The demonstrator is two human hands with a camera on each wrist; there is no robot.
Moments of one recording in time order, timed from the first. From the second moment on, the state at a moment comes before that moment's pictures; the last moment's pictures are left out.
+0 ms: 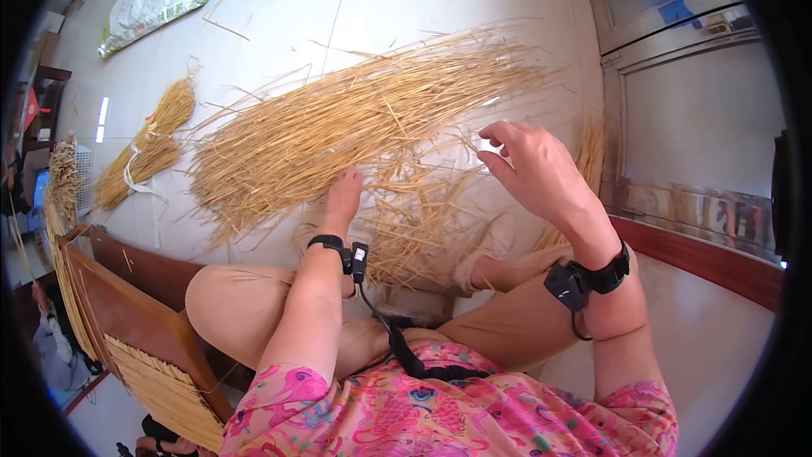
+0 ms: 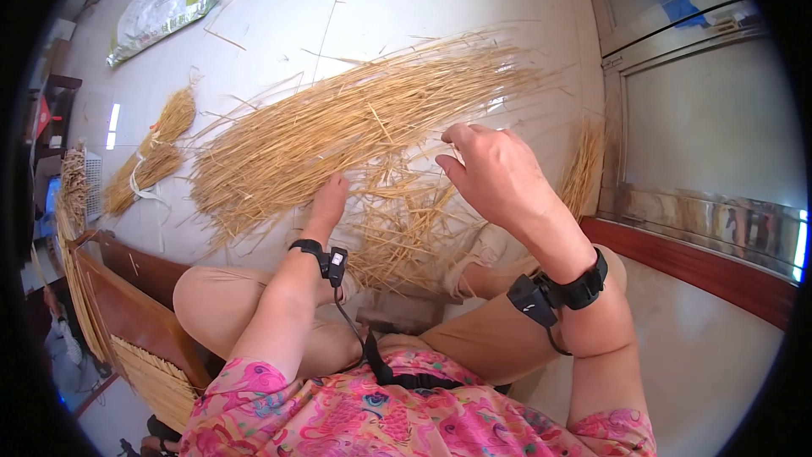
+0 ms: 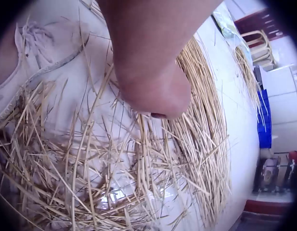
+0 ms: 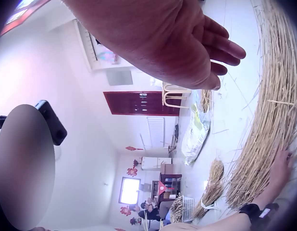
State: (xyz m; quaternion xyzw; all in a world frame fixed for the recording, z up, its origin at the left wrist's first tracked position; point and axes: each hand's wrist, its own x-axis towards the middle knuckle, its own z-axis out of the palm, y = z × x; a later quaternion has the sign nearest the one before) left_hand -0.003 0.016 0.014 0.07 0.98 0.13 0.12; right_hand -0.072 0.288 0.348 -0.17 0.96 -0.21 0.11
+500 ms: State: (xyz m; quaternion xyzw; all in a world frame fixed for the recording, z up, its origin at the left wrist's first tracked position) left_hand -0.065 -0.029 0.104 0.14 0.90 0.21 0.34; right_hand -0.078 0.293 0.344 -0.16 0.96 -0.18 0.15
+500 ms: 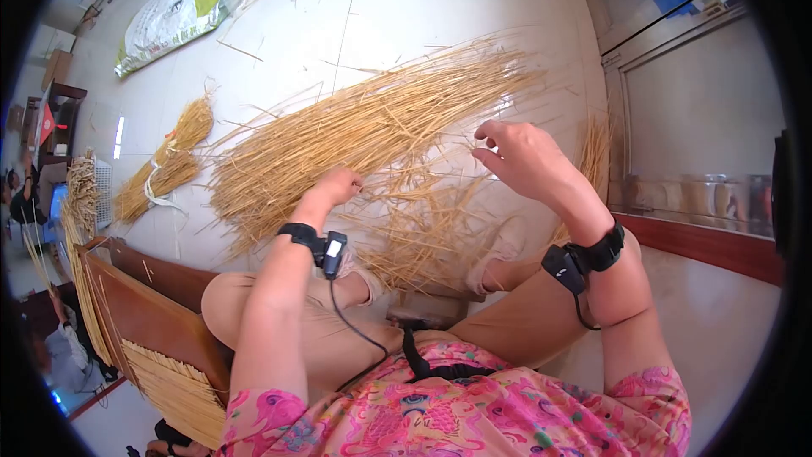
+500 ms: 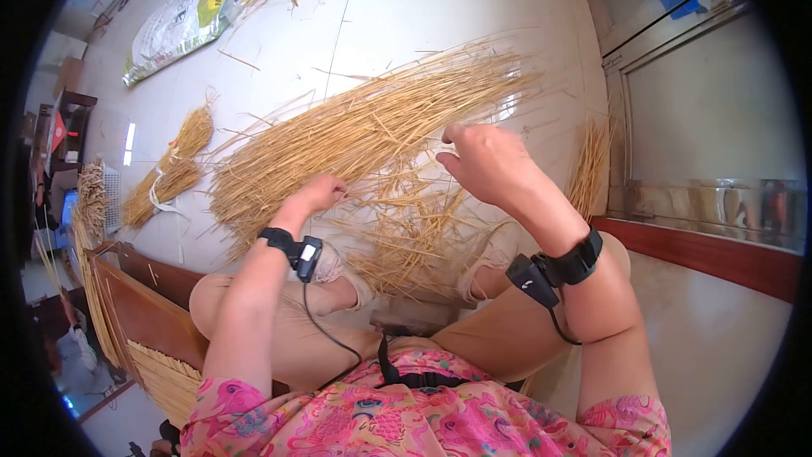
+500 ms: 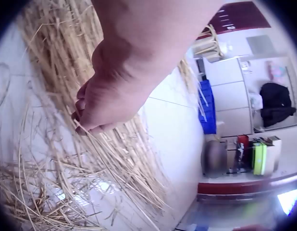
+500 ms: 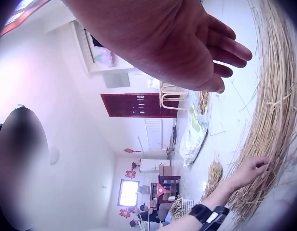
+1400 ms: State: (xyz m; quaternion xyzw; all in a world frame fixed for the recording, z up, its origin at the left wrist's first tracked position) left_hand -0.066 -0.048 0.309 0.03 0.98 0.12 0.17; right_hand -0.099 0.292 0.351 -0.07 0.69 -0.71 -0.13
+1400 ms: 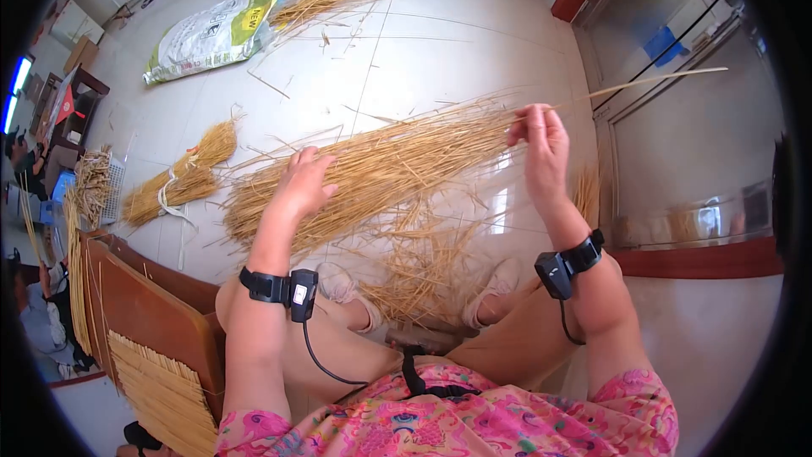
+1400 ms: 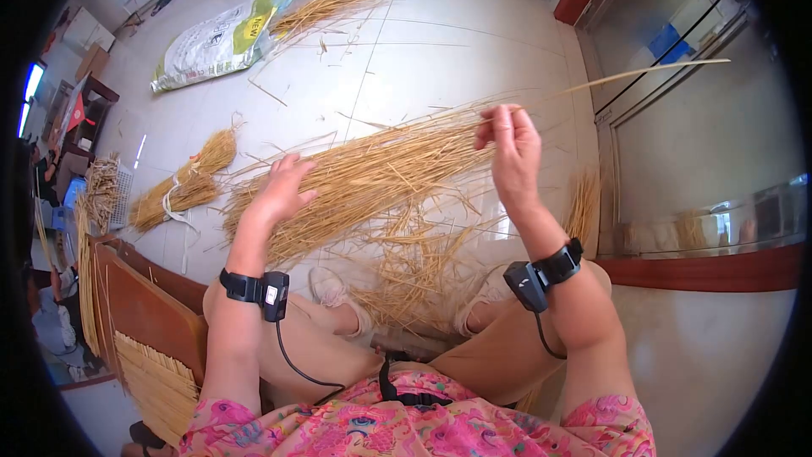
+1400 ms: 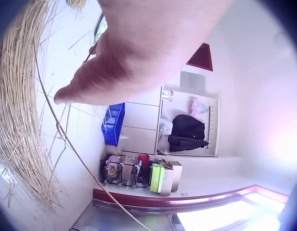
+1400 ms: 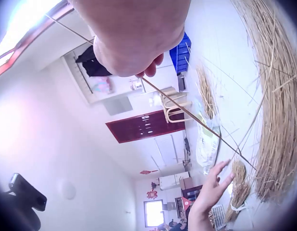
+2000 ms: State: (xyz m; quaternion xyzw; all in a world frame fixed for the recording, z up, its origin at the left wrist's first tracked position) left_hand -0.065 -0.063 0.278 0.00 0.97 0.07 0.23; right_hand -0.131 0.335 0.364 0.07 0.64 -0.72 -0.25
